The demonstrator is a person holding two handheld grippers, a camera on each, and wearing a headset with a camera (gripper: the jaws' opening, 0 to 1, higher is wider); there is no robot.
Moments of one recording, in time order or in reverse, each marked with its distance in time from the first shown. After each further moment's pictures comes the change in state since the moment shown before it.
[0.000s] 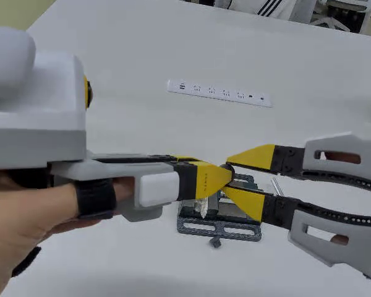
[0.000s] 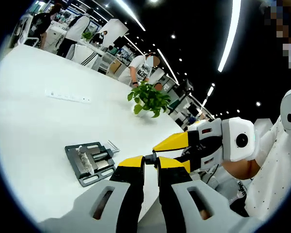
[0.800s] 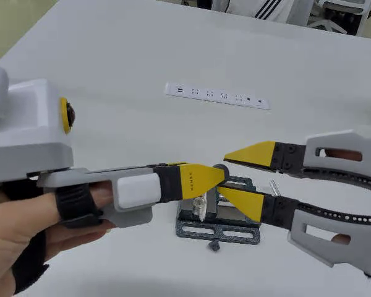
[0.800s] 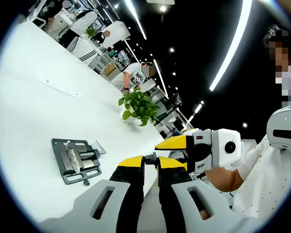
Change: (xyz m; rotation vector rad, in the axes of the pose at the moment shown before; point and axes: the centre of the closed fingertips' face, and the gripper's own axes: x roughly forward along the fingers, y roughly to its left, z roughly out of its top) left arm -0.003 -0.001 0.002 -0.164 -0.095 -0.137; right arm -0.002 -0.004 0.003 0.058 -0.060 -0.001
